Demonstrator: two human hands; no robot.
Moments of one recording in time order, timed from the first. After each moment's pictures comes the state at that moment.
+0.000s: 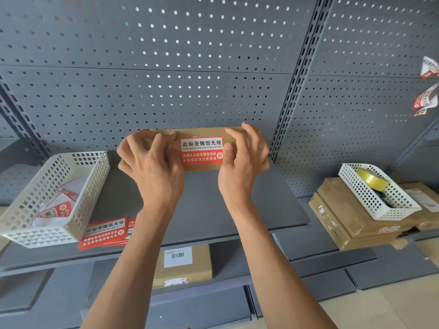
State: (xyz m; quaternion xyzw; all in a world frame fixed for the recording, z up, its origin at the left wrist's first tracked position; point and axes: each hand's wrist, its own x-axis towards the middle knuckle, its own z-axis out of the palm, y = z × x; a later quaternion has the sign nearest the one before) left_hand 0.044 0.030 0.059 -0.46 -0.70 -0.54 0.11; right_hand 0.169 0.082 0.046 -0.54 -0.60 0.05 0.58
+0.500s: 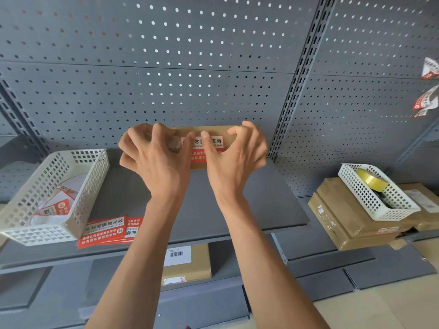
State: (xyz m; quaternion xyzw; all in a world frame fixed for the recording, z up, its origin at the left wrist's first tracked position) left_hand 0.054 0.044 0.071 -0.41 -0.74 -0.52 0.10; right_hand 0.149 0.081 0.062 -0.59 -0.57 0.02 0.58
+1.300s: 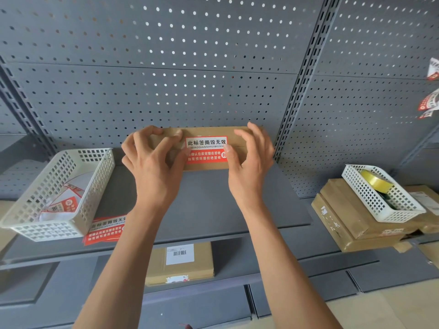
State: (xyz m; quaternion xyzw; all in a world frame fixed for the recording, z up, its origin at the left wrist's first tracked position) left_hand 0.021 0.024 0.053 -0.54 -0.67 -0.49 0.09; right_hand 0.188 0.085 0.043 -0.47 -0.65 0.09 0.59
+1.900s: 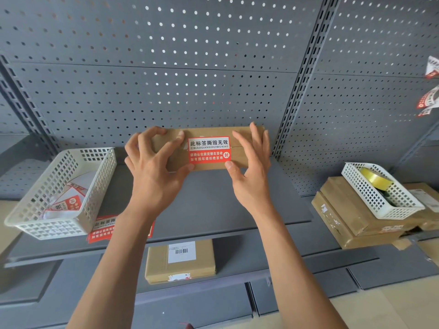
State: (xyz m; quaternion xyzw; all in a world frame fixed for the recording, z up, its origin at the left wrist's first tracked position) left_hand 0.006 0.012 0.047 -0.62 -0.64 -0.44 0.09; right_hand 0.206 0.073 0.031 -0.41 -0.72 0.17 0.53
